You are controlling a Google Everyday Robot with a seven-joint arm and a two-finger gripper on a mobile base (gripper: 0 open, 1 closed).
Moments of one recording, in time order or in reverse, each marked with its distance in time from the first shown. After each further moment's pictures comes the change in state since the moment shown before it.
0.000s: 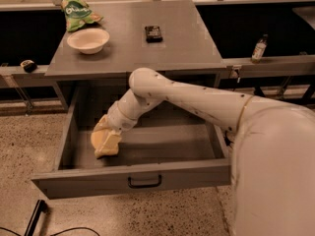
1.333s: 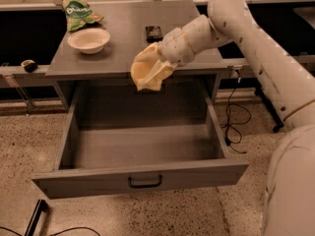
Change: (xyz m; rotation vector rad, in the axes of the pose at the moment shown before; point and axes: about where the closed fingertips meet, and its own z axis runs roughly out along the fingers) arm -0.022 -0.039 -0.273 0.227 -0.177 -0.186
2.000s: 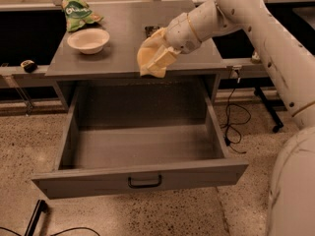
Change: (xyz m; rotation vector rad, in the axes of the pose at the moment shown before) arm -0.007 -0.031 -0.032 0.124 0.082 0.106
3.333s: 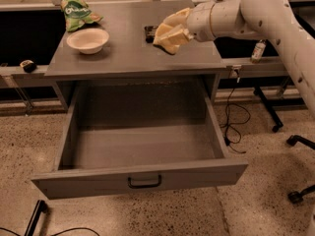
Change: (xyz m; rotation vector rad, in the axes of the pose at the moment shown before) arm 0.019 -0.079 -0.070 0.481 -0.048 0.079
